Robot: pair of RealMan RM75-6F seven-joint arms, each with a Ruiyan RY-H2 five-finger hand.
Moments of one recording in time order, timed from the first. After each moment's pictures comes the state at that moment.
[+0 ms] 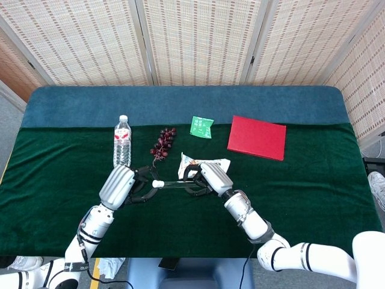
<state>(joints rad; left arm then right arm) -0.58 -1.41 -0.21 -1.86 1.48 1.27 0.02 0.75 -1.63 0.28 -1.58 -1.20 0.92 0.20</state>
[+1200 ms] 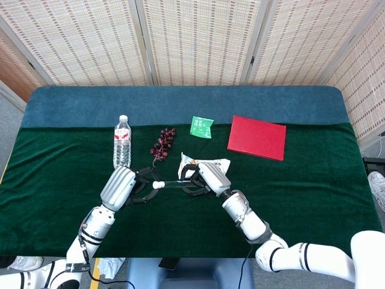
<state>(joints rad) -0.58 -1.43 -0.20 -1.85 1.48 1.27 0.02 0.76 -1.64 0.29 -1.59 -1.21 0.93 0.21</state>
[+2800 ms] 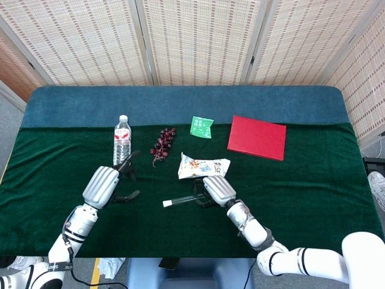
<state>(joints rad) -0.54 -1.31 -0.16 -1.83 1.41 1.23 0.04 0.75 -1.69 0.17 -1.50 -1.09 0.91 -0.11</state>
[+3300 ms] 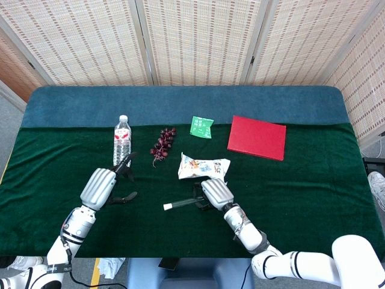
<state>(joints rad) -0.52 -1.32 -0.15 -1.82 1.42 1.25 0.02 0.74 -1.76 0.15 -1.45 -1.07 0.94 -0.20</state>
